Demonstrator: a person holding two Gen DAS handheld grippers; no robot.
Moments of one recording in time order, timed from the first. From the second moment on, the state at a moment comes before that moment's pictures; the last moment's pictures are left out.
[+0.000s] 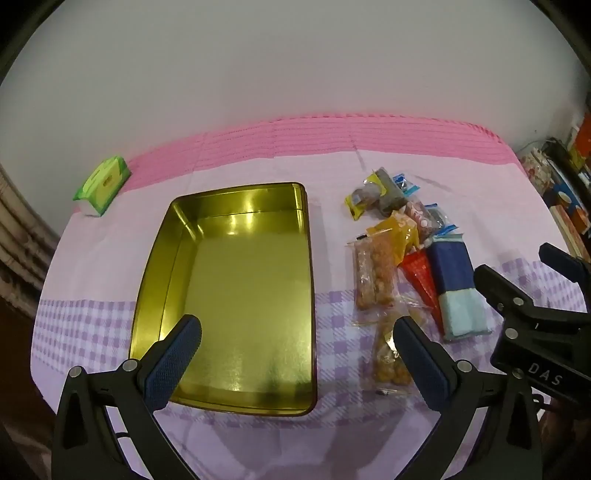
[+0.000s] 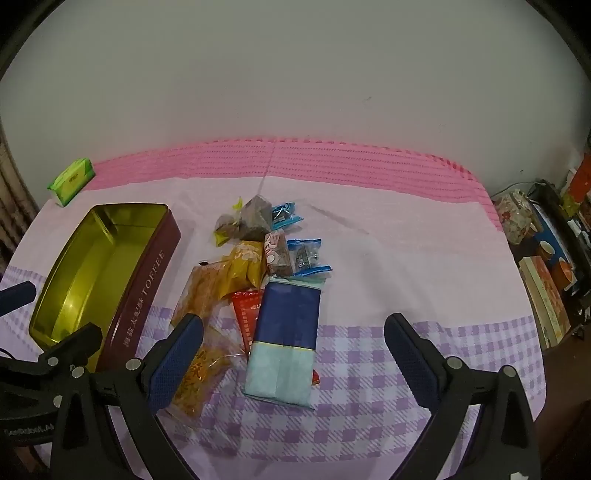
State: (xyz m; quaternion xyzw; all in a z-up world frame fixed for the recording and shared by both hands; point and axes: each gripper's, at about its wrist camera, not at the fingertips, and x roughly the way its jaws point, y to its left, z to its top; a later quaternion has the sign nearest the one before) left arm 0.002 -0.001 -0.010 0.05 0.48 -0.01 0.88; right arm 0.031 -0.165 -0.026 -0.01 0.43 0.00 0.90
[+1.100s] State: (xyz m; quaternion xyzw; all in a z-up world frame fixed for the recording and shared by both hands) left arm 0.010 0.005 -0.019 0.05 0.48 0.01 0.87; right arm 0.033 -0.161 -0.034 -0.01 0.44 0.01 0.90
